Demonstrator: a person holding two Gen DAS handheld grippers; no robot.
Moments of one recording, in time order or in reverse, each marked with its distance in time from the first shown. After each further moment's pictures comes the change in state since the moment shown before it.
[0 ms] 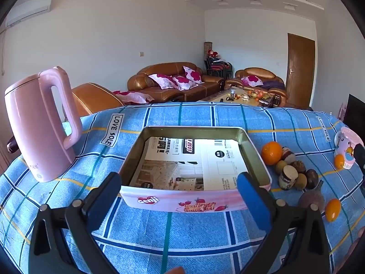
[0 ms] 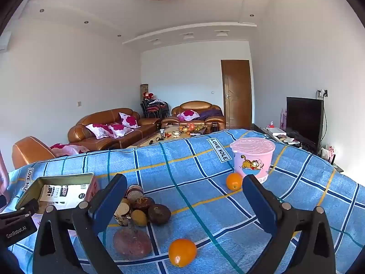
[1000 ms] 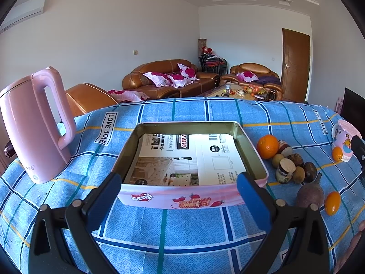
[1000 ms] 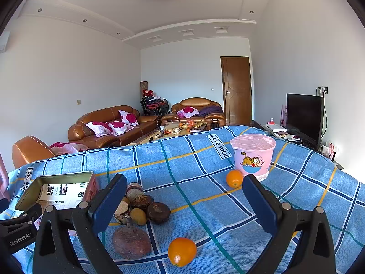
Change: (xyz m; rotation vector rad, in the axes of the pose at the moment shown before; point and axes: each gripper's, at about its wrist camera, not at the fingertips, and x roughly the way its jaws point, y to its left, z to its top) left arm 0.003 -0.005 -0.002 0.035 0.008 -0.015; right arm 0.004 -0.001 -0.001 0.008 0.026 0.000
